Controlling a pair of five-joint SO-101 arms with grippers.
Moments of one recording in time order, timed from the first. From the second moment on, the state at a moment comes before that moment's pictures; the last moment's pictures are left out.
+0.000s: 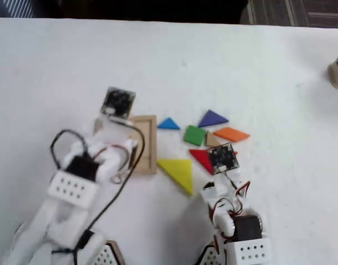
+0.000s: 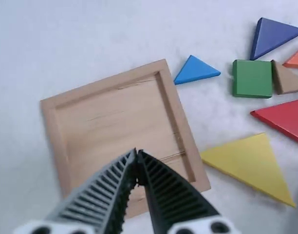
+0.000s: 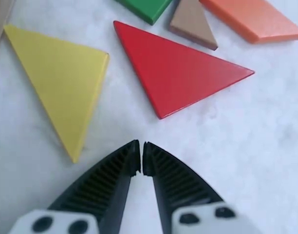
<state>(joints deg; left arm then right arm) 14.7 -42.7 55.8 51.2 4.7 -11.0 -102.3 96.5 72.2 12.4</state>
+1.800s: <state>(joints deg) 15.1 -0.4 35.3 46.6 18.2 -9.0 -102.3 96.5 72.2 12.4</state>
